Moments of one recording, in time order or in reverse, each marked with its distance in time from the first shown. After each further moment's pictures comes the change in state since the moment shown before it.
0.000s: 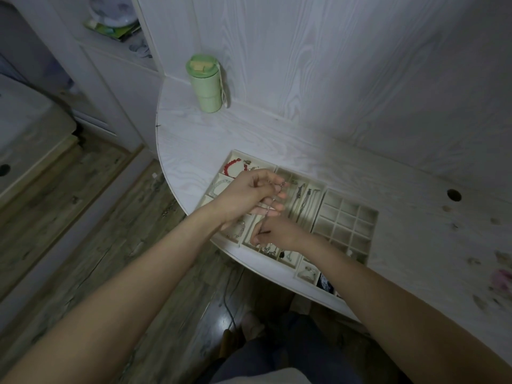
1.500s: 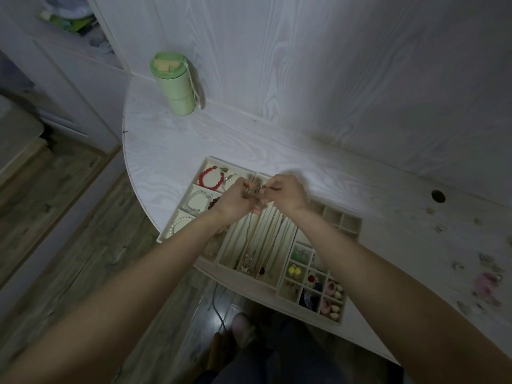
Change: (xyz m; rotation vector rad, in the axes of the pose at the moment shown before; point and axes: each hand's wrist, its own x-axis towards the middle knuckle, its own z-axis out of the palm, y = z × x) left_hand 0.086 -0.034 0.004 0.264 0.128 -0.131; right_hand 0.026 0.020 -0.081 0.443 0.617 0.203
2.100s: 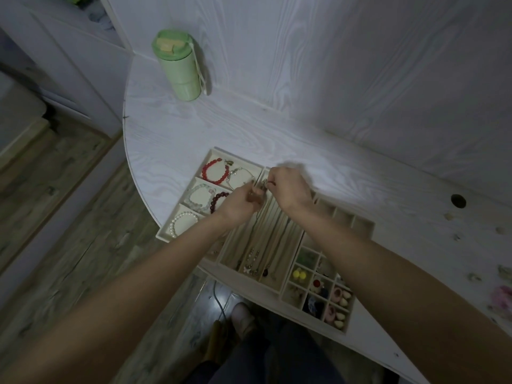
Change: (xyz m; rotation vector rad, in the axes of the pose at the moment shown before) left_hand 0.023 -0.028 0.004 0.132 0.034 0.020; right_hand 0.032 0.008 0.012 -0.715 0.008 -0.268
